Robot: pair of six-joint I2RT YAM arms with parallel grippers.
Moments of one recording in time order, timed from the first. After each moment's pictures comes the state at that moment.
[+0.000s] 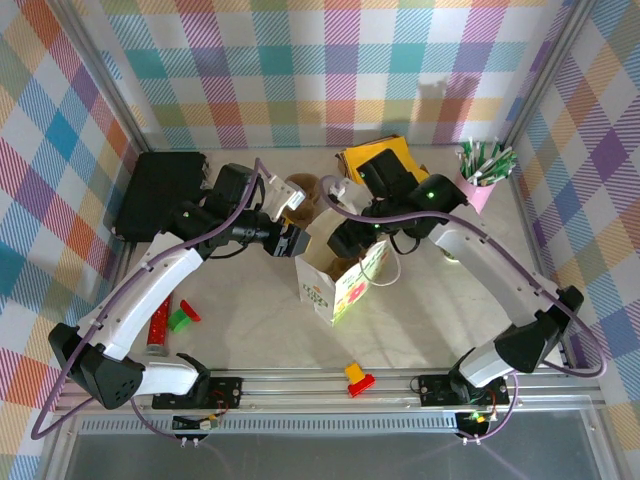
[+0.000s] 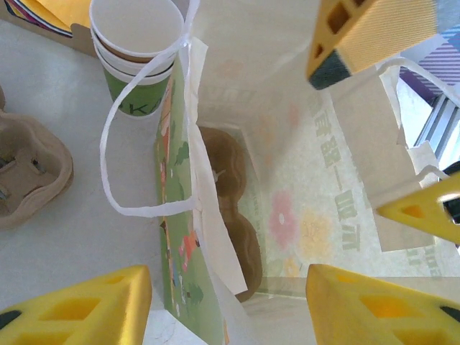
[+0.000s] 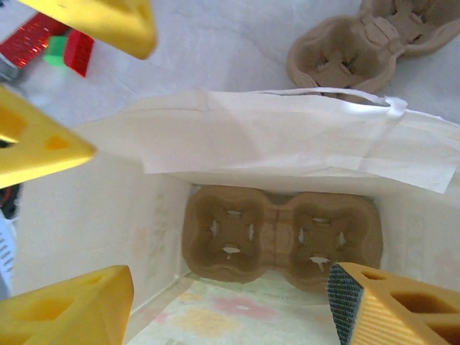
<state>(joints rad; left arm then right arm) -0.56 1.31 1.41 -0.89 0.42 0.01 0.73 1.50 1.71 -1.16 -0.25 -0.12</state>
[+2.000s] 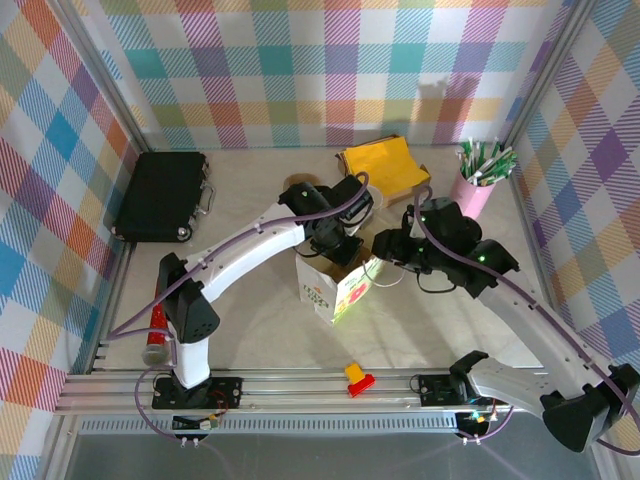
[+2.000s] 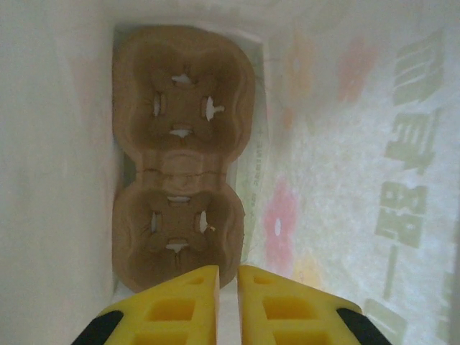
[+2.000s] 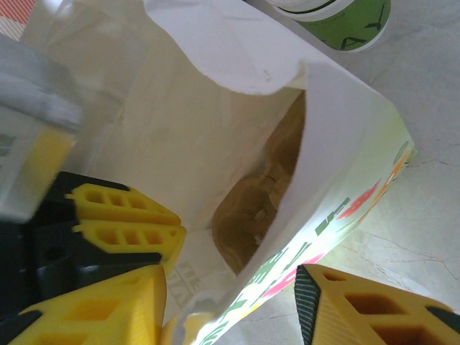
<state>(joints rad) -0.91 1.88 1.91 -1.26 0.07 -0.29 0.55 1.03 1.06 -0.78 -0.22 0.78</state>
